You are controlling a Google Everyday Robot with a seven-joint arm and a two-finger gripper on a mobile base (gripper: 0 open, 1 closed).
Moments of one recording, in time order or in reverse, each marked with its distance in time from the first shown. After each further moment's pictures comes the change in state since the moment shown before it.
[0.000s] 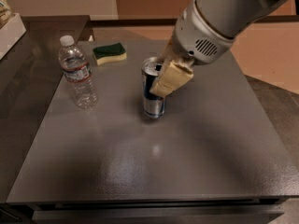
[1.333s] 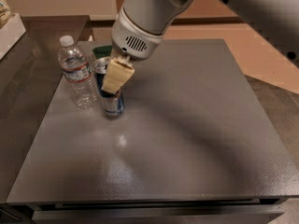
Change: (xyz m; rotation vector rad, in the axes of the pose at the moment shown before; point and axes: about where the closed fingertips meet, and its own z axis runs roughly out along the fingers) arm -0.079 -0.011 0.070 -0.071 0.009 -0.039
